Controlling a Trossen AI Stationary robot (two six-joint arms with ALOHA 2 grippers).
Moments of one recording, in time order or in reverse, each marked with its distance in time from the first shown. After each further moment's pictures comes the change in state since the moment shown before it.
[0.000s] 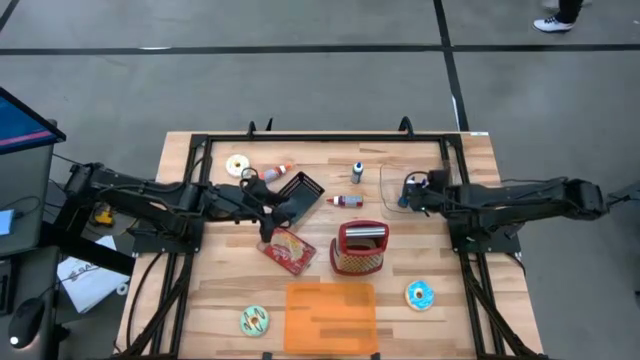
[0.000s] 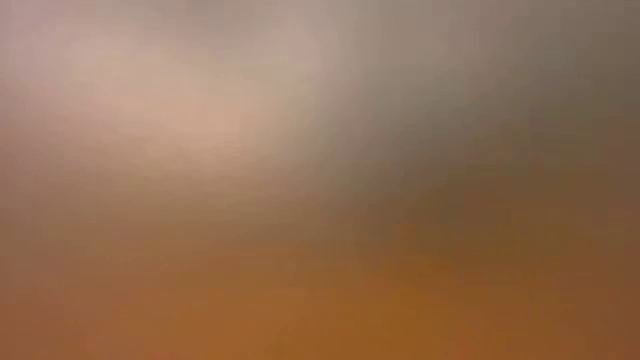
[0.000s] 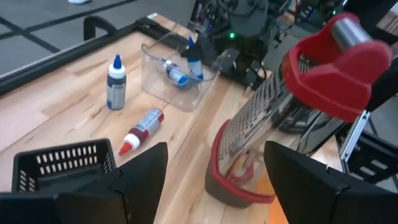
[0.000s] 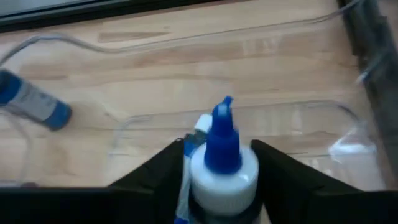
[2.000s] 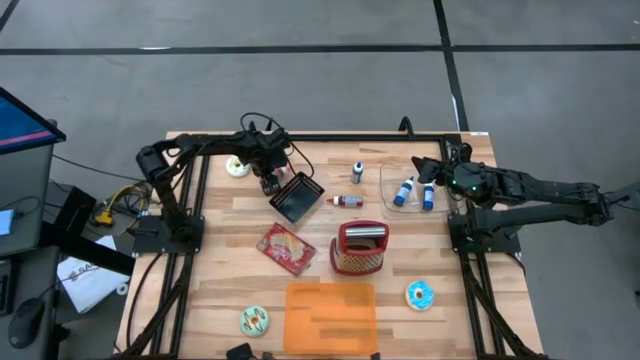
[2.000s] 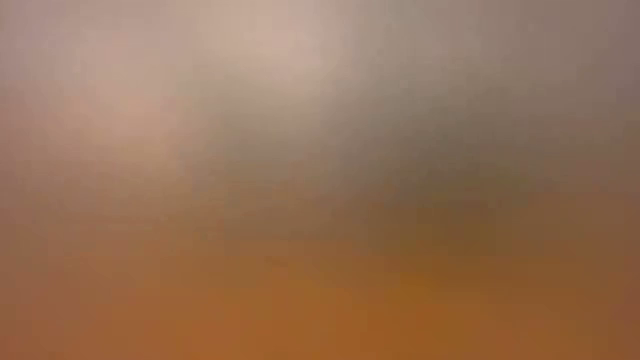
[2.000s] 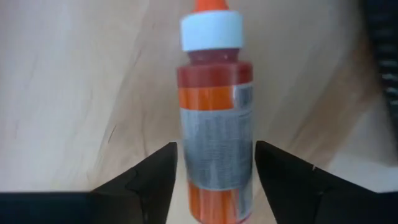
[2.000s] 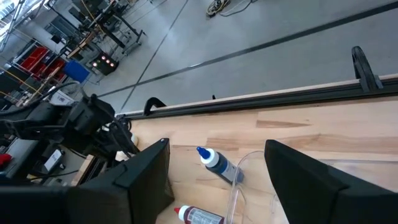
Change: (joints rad) left arm 0.806 0.737 0.250 -0.527 0.315 0.753; right arm 0.065 -0.323 0.311 0.031 0.012 -0.279
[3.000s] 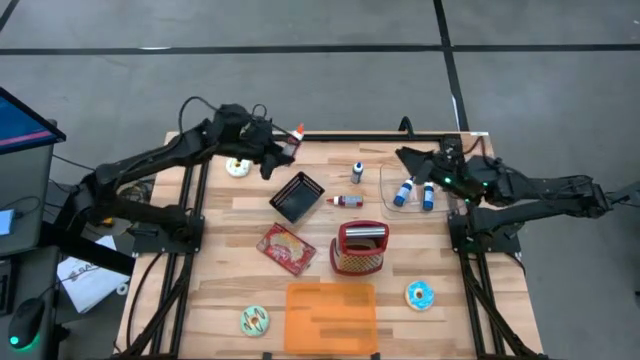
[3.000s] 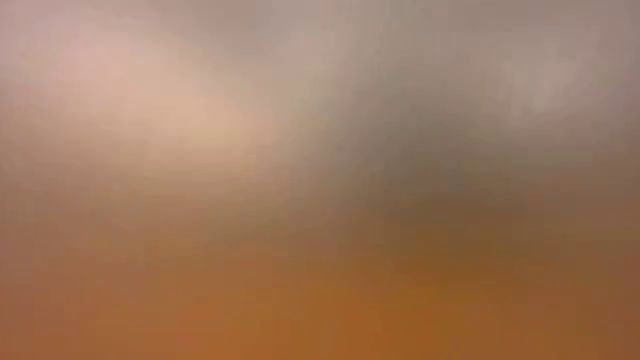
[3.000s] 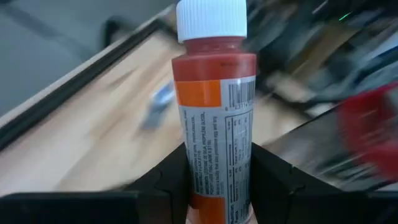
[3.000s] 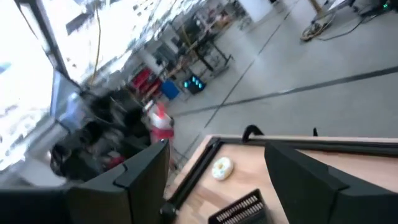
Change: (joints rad) left arm -0.142 -0.600 -0.002 0.383 0.421 -0.547; right arm 0.057 0.136 0.032 0.569 -0.126 -0.277
